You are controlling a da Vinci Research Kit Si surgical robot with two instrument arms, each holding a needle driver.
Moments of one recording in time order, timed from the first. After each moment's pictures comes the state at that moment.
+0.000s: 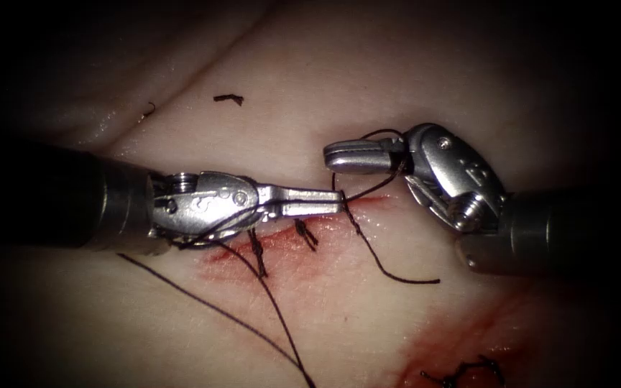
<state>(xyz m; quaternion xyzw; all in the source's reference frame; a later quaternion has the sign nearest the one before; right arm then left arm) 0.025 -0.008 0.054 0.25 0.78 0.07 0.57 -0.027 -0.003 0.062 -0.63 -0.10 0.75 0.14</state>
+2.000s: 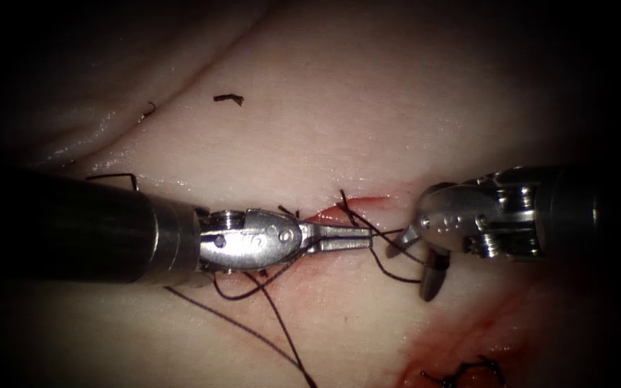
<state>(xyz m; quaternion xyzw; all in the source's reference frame) 0.022 -0.014 0.055 0.37 0.14 -0.29 0.87 -0.031 -0.007 0.065 -0.58 -0.11 0.79 0.15</state>
